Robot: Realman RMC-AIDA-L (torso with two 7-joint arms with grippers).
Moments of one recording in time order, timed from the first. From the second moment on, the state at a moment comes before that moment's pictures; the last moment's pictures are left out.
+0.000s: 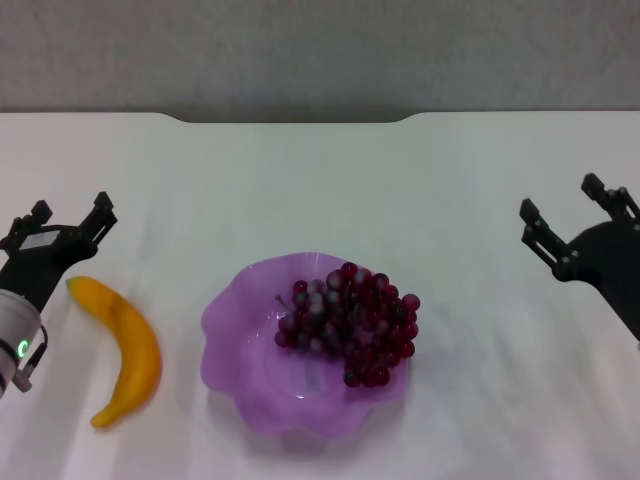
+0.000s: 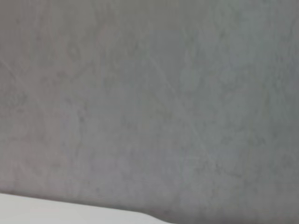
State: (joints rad) left arm -0.49 -2.03 2.22 0.23 -0.84 0.90 -0.36; right arm 0.42 2.01 0.65 0.27 -2.32 -1.18 0.07
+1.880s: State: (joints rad) left arm -0.46 -2.04 1.52 1.27 -0.18 -1.01 -0.30; right arm 0.41 2.01 0.68 0.23 -2.32 -1.06 0.06
